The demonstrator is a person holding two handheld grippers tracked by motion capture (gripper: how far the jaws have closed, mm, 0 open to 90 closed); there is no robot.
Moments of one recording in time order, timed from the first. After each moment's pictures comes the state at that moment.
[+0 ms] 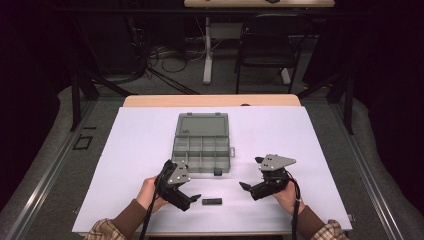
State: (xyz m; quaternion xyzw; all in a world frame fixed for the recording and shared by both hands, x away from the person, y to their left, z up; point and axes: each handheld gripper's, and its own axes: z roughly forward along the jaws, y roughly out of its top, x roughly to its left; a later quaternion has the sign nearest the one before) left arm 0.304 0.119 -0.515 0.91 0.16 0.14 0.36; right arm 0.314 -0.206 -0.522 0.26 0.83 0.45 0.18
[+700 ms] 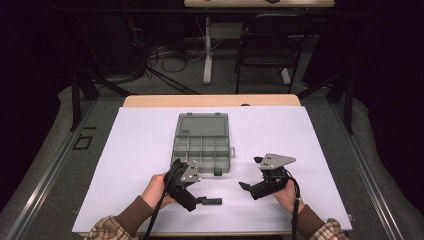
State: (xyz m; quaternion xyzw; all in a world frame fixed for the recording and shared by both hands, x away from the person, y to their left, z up) left arm 0.309 0.095 -0.510 0.94 0.14 0.11 0.31; right arm 0.317 -0.206 -0.522 0.26 0.83 0.46 0.17
